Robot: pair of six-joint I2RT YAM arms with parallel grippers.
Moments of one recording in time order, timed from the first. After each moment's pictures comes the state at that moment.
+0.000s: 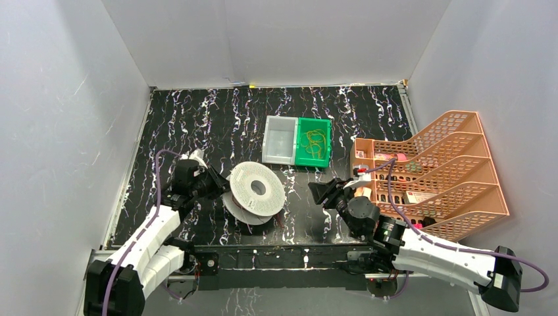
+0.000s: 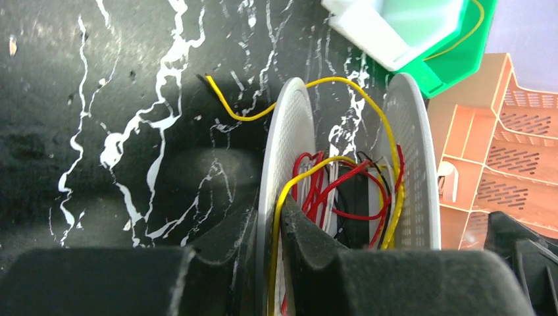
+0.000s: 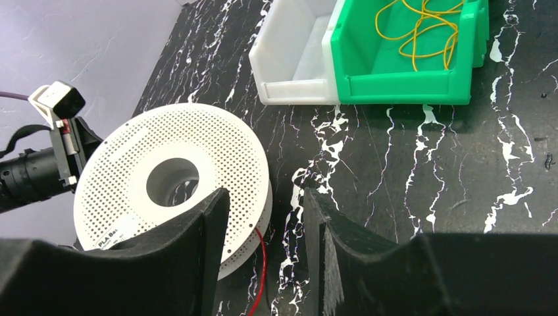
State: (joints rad) left arm -0.26 0.89 0.45 -0.25 0.29 -0.79; right arm 1.13 0.56 0.26 0.12 0.63 0.76
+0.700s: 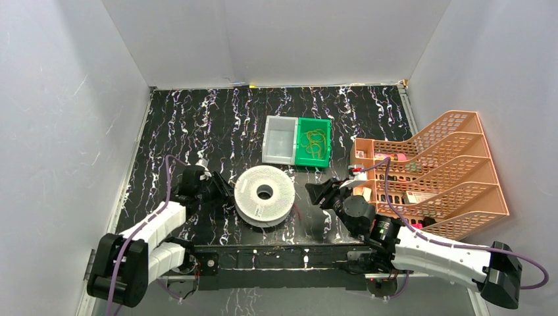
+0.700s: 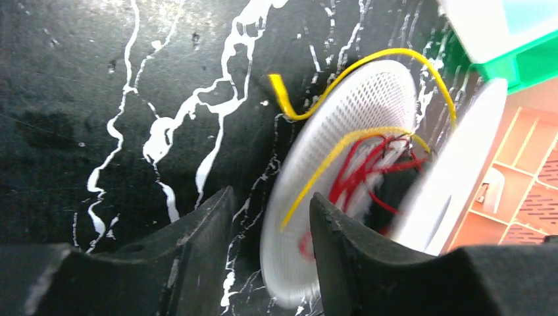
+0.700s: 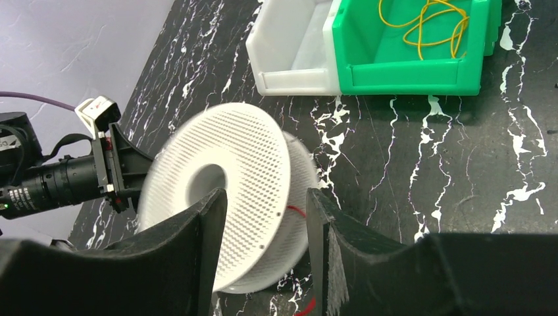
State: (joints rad) left arm -0.25 1.04 0.34 -0.11 0.30 -0.82; right arm 1.13 0.63 0.26 0.15 0.61 0.77
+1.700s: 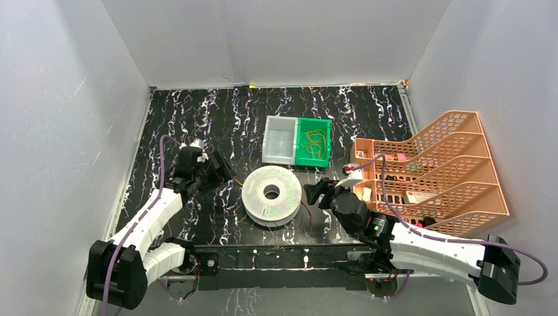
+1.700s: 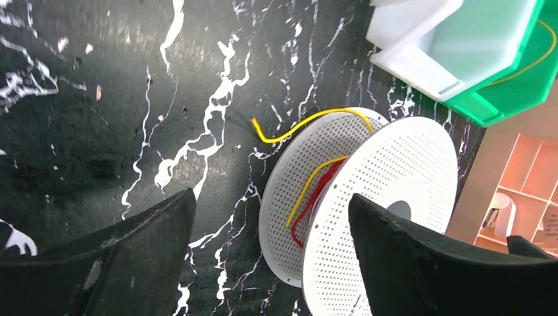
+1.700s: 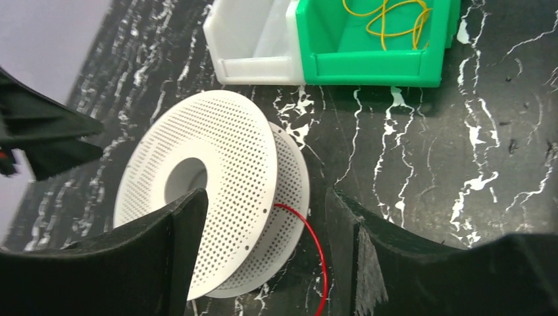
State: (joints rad) left arm -0.25 1.04 0.57 -0.36 0.16 -0.71; right arm 1.13 0.69 0.28 0.12 0.65 0.76
